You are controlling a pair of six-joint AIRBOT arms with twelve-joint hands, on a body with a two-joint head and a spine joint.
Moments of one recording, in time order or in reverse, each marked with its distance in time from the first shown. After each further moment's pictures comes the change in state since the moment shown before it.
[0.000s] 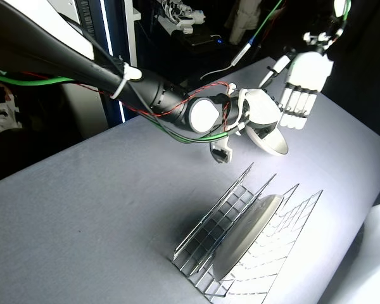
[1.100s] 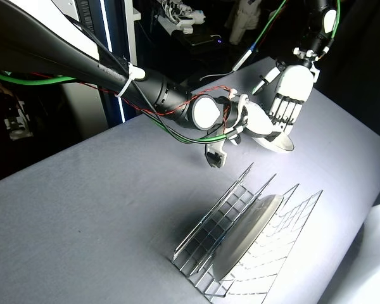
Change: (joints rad) left arm 0.277 -0.109 0.081 -0.135 -0.007 0.057; right arm -0.018 -0.071 0.032 -0.082 -0.121 0.006
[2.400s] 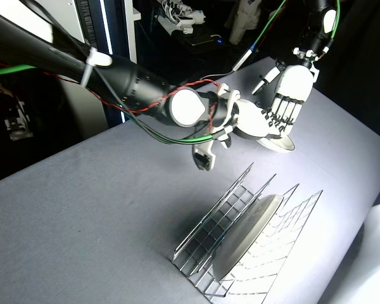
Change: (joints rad) left arm 0.008 0.000 -0.004 -0.002 0.007 0.001; right arm 0.026 0.103 -0.082 -0.008 -0.046 0.037
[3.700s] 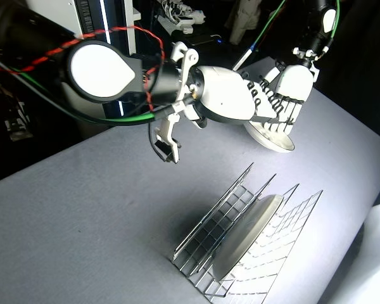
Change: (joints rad) left arm 0.004 0.005 -0.011 -0.006 0.011 0.000; right arm 0.069 0.440 -0.346 0.031 0.045 0.042
